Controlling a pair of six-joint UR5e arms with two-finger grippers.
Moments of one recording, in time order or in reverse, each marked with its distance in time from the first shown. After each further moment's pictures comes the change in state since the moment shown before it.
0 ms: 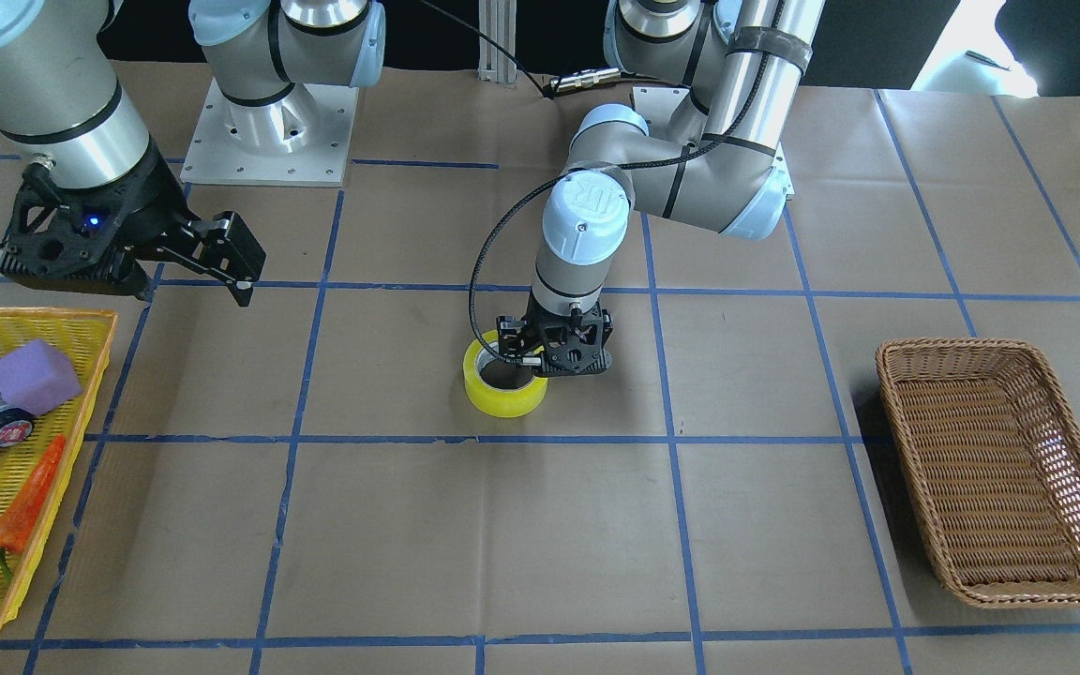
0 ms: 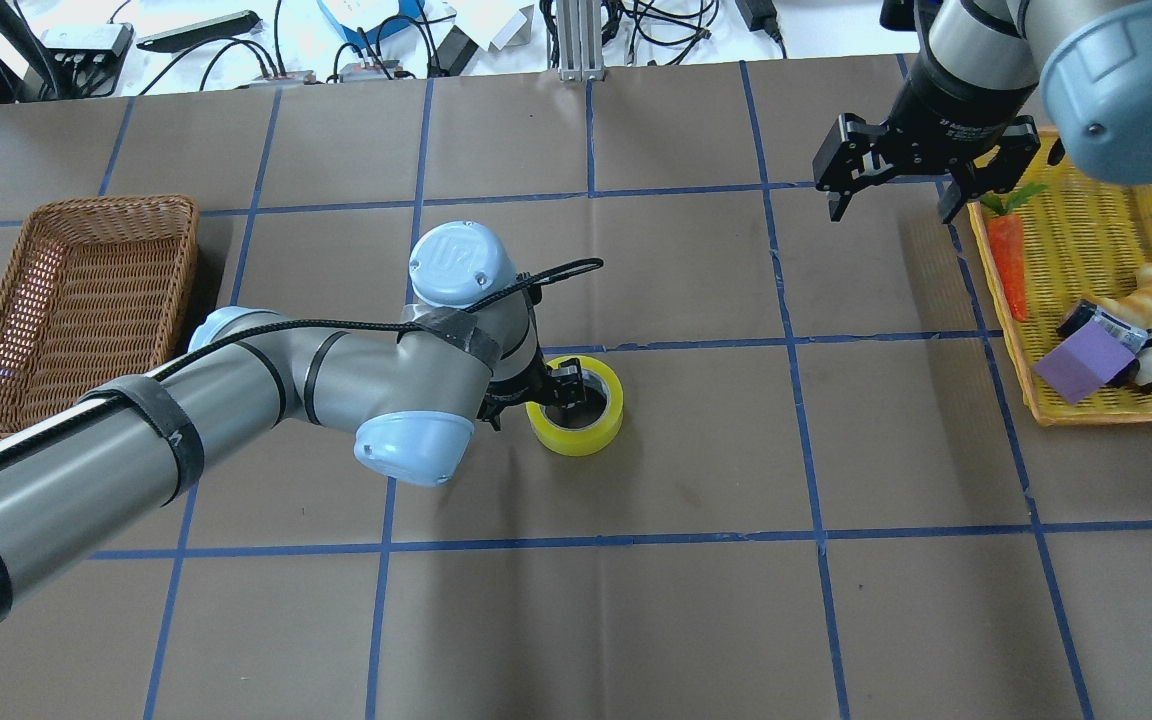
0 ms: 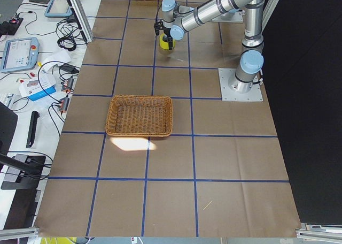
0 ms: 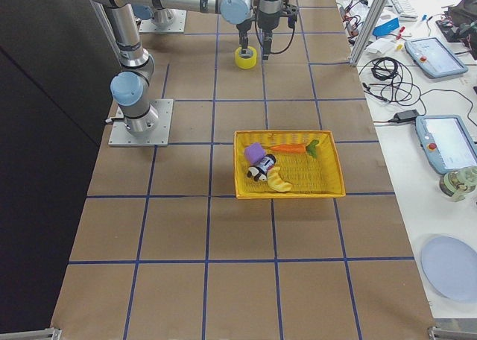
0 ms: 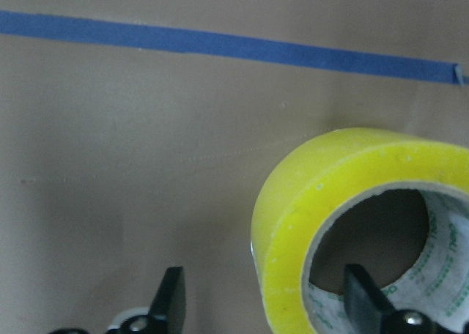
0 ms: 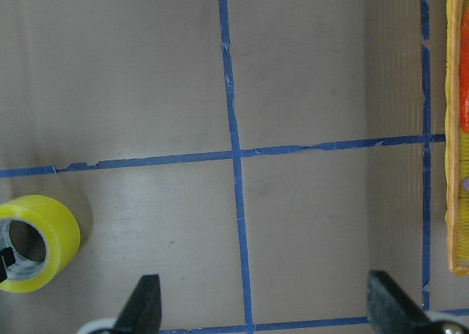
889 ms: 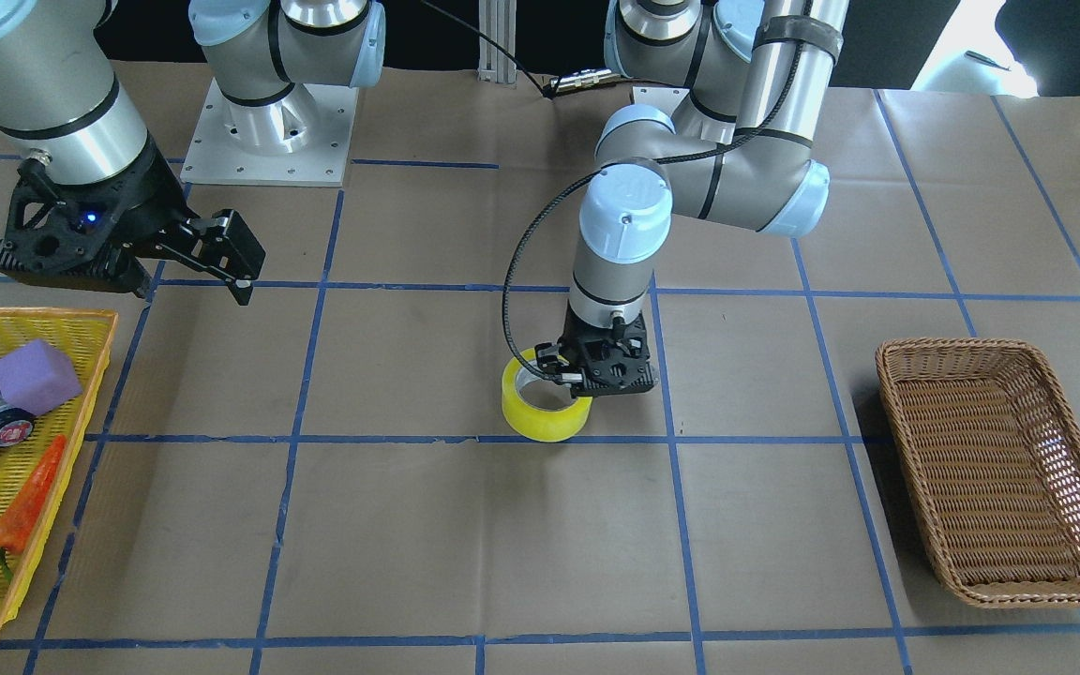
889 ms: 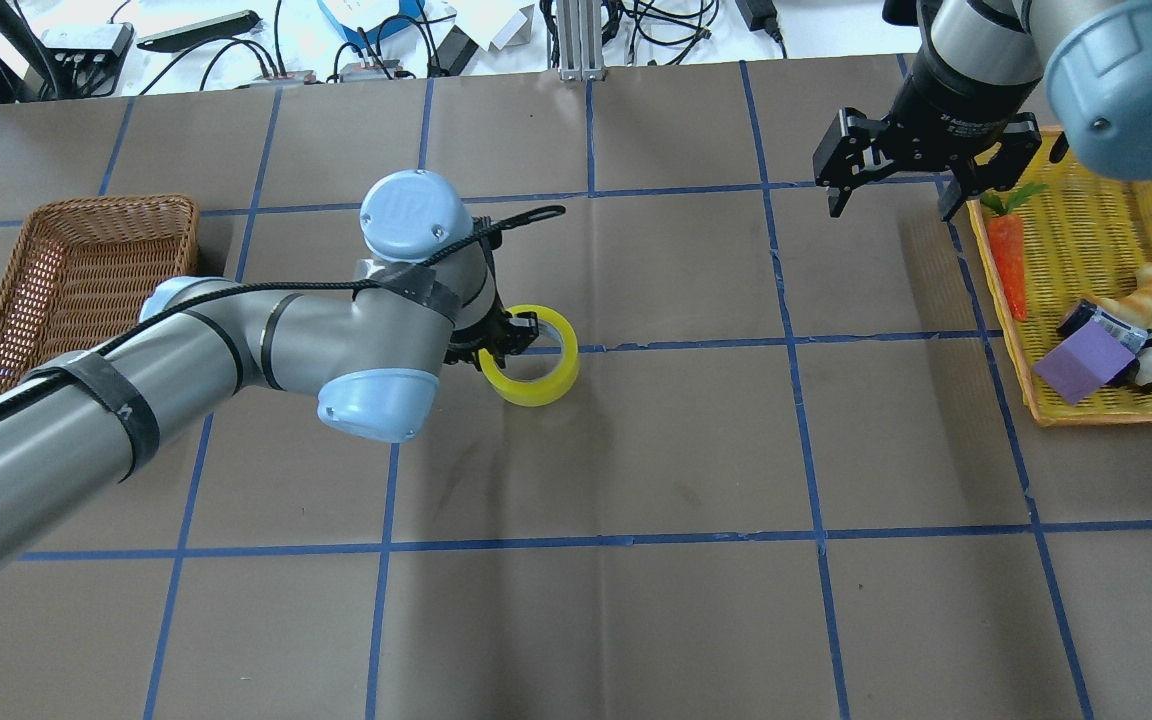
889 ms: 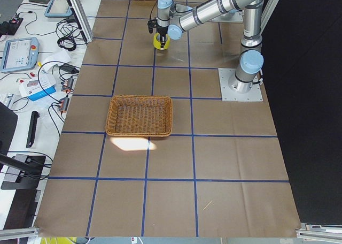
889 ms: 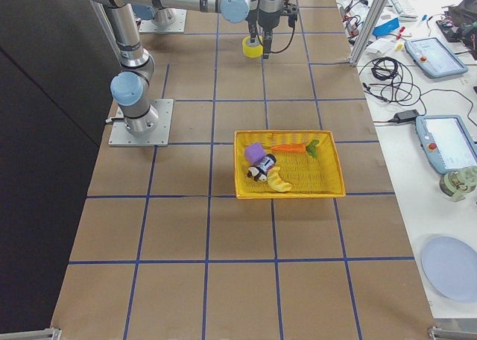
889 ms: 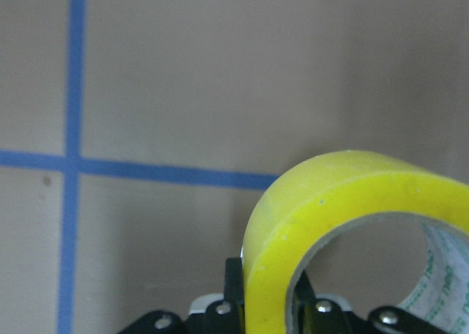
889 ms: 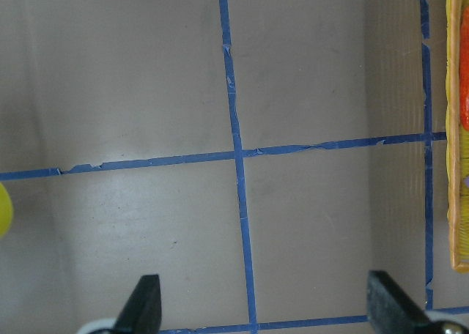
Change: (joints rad) left arm 0.124 0.039 0.071 0.017 0.082 0.118; right arm 0.001 -0.006 -0.001 0.005 0.004 0.011
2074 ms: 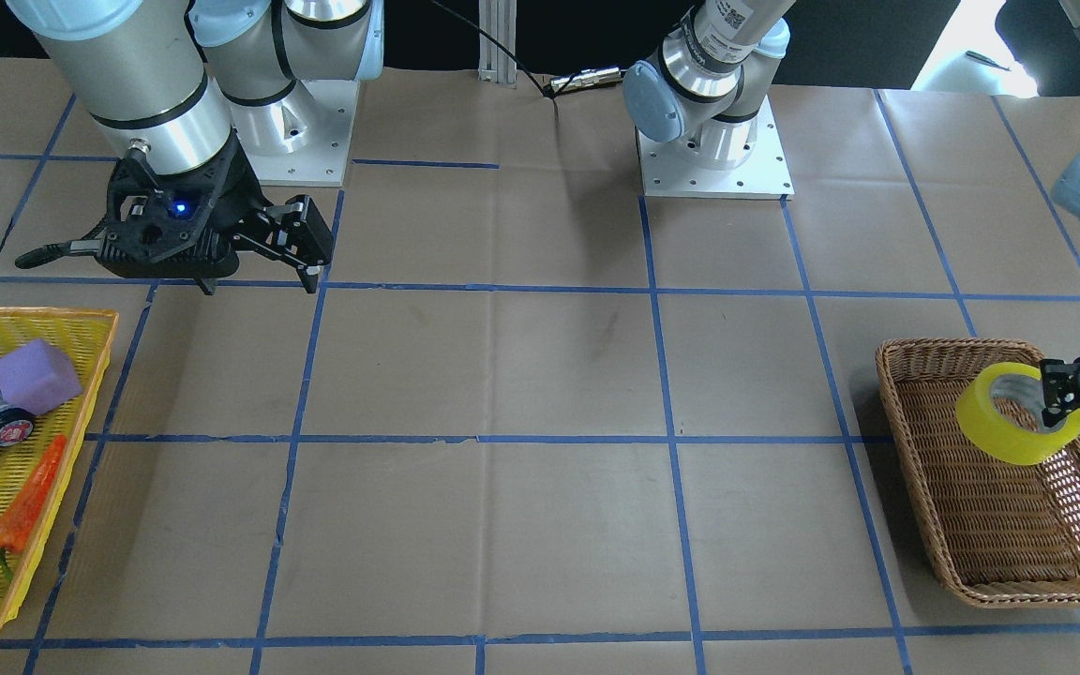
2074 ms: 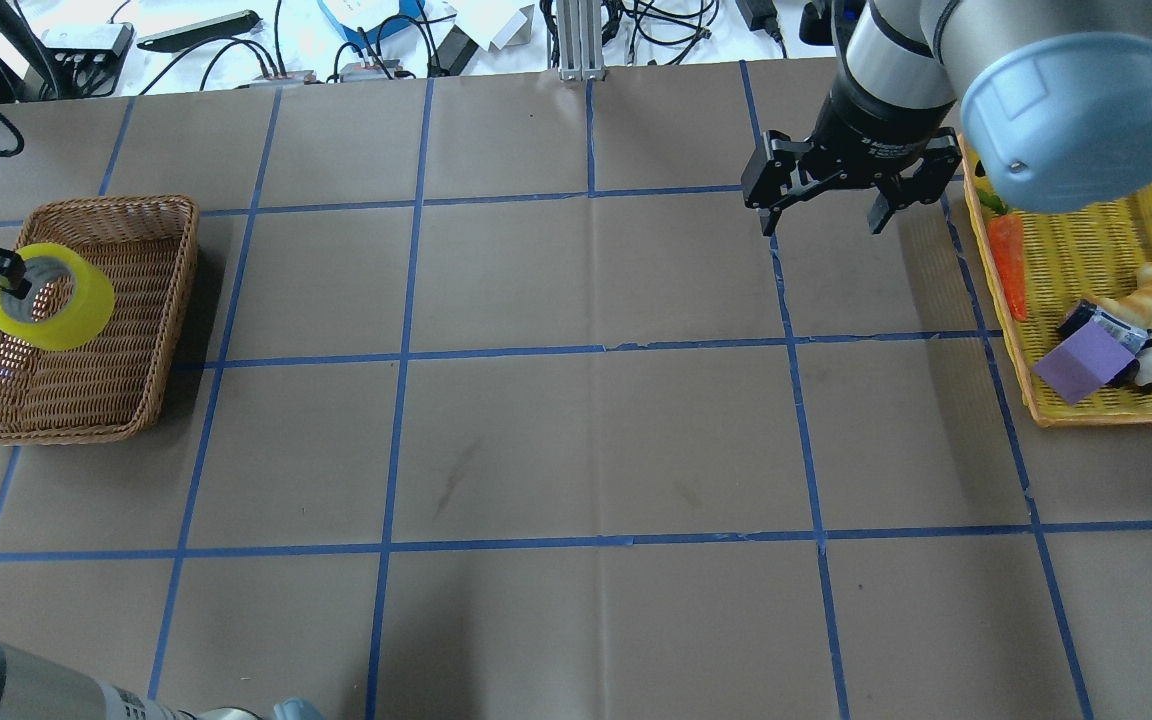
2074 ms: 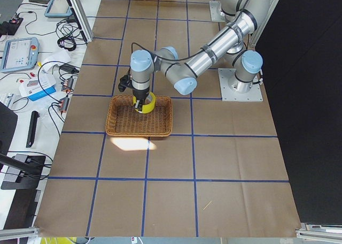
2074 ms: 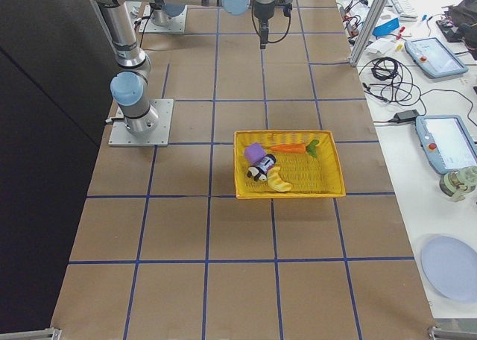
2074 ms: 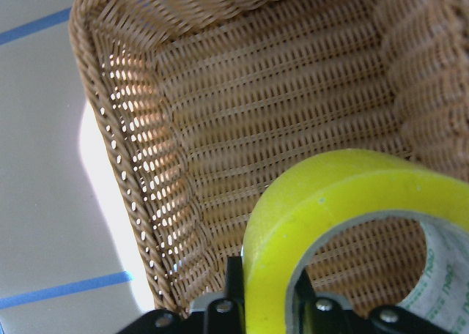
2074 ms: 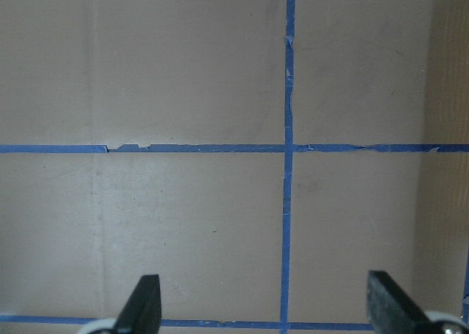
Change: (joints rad) left arm 0.855 -0.075 0.269 -0.179 0.005 1.245; right arm 0.084 0.005 0.010 -0.023 0.010 -0.012
